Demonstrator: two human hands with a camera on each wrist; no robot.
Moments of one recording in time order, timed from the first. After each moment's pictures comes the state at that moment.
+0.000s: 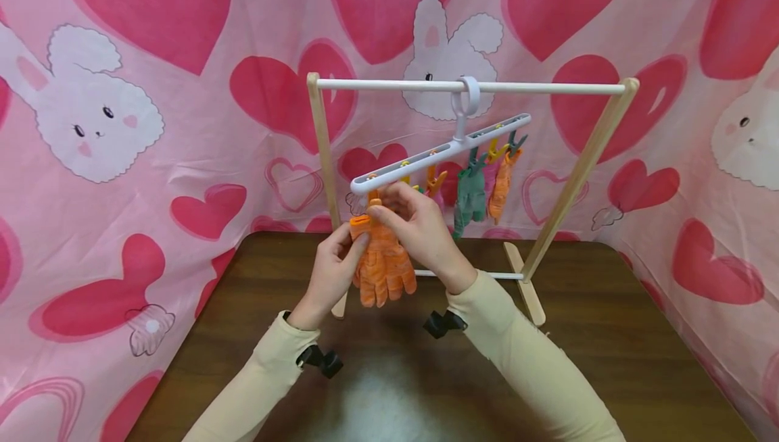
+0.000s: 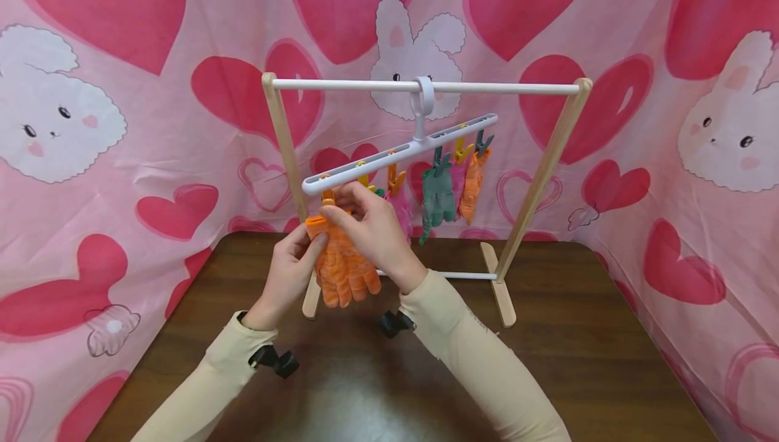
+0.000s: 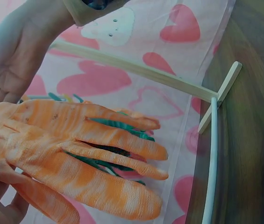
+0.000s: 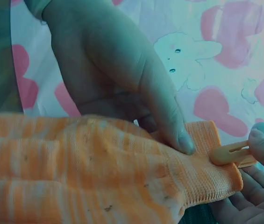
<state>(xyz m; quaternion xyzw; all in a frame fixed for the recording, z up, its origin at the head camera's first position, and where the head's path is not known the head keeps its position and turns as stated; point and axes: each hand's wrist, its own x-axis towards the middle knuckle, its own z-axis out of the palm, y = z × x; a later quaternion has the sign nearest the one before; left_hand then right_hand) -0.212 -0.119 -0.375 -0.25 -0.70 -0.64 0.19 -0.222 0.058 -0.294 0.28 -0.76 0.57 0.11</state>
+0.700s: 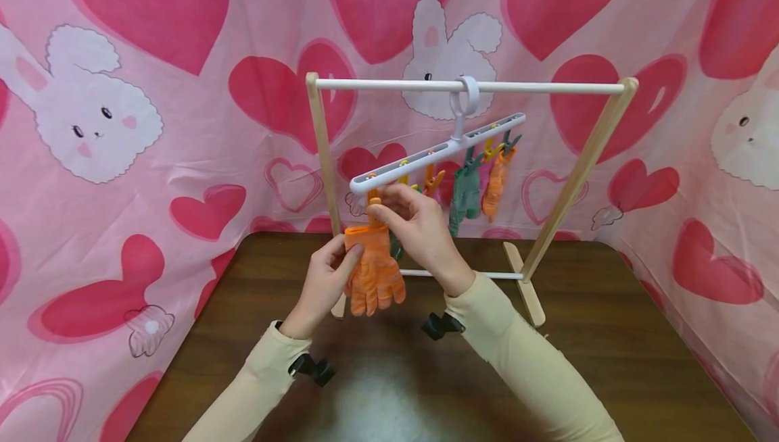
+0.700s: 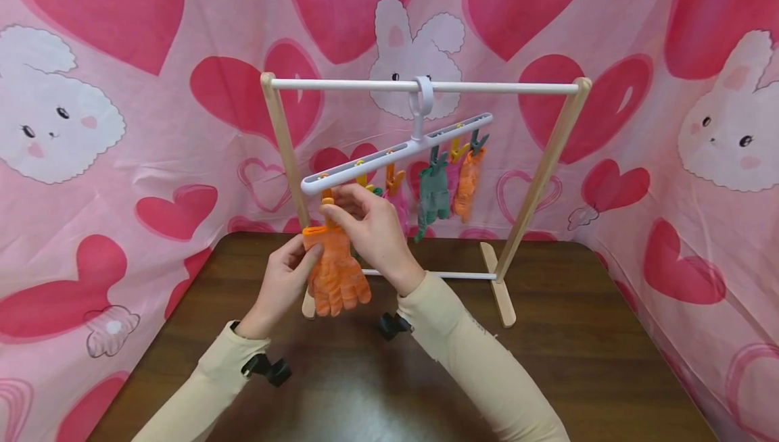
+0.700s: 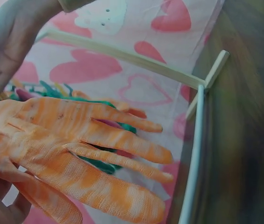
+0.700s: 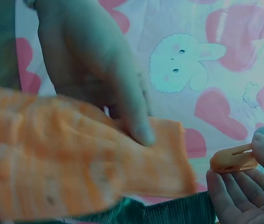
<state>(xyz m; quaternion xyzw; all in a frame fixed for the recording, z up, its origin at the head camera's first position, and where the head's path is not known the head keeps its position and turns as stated) -0.207 -0.134 -0.394 -0.22 -0.73 -0.63 0.17 -0.218 0.056 -0.296 0.26 -0.75 0.59 0.12</state>
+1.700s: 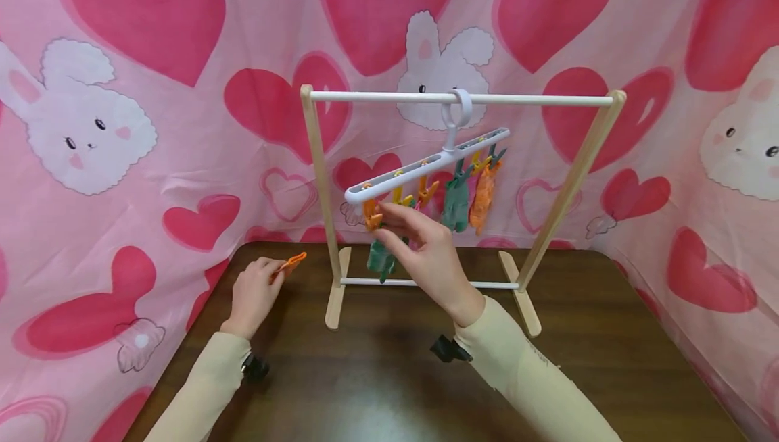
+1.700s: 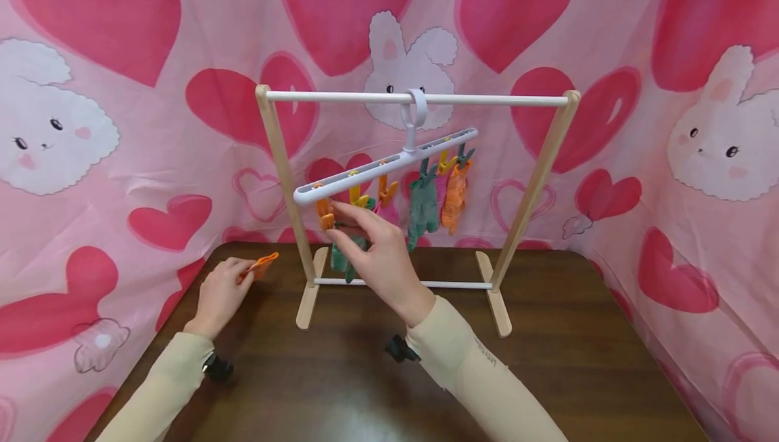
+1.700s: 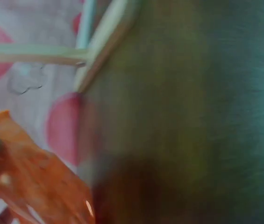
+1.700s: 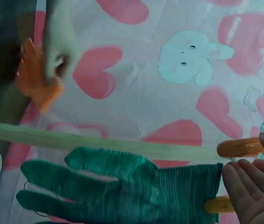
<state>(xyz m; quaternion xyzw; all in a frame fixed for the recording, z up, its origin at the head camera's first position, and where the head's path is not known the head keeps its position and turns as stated) -0.258 -0.269 -0.478 -0.10 -0.92 -0.21 0.30 -0.201 0.074 -0.310 0.34 -0.73 0.55 0.21</state>
